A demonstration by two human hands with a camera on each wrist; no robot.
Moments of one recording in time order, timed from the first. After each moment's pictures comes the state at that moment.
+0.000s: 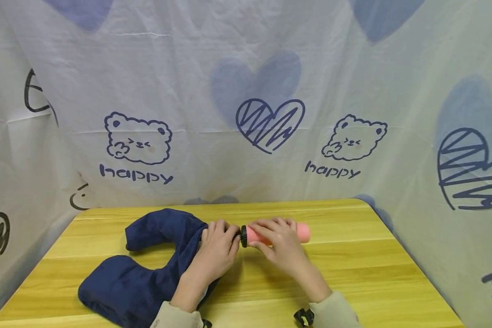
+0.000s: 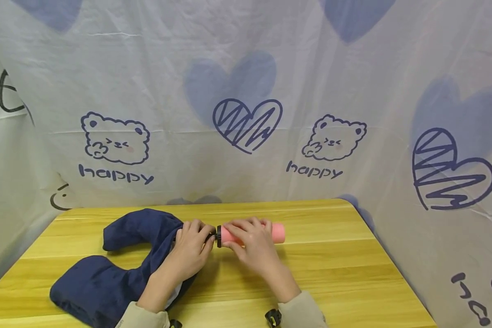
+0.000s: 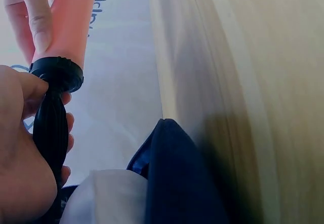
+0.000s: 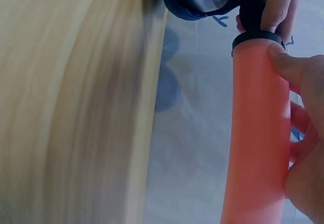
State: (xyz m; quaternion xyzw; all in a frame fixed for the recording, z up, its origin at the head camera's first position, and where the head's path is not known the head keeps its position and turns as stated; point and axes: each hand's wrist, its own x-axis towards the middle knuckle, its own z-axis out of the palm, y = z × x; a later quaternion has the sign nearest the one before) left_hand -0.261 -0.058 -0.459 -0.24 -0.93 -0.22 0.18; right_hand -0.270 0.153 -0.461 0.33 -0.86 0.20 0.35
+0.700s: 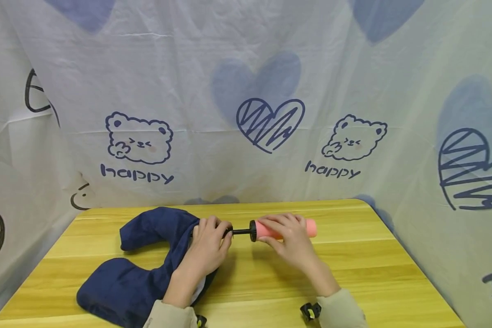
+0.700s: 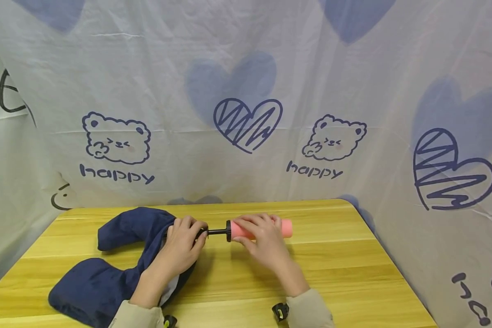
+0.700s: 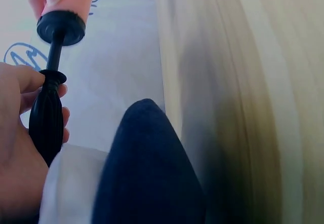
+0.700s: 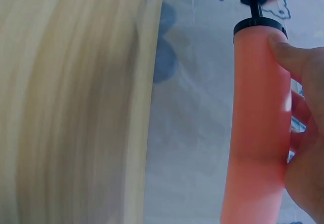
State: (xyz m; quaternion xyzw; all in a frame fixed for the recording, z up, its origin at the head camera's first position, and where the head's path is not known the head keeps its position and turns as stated) left_hand -0.267 -0.075 -0.455 -0.22 -0.93 -0.23 0.18; right_hand -0.277 0.176 -0.458 0.31 -0.86 0.23 0.33
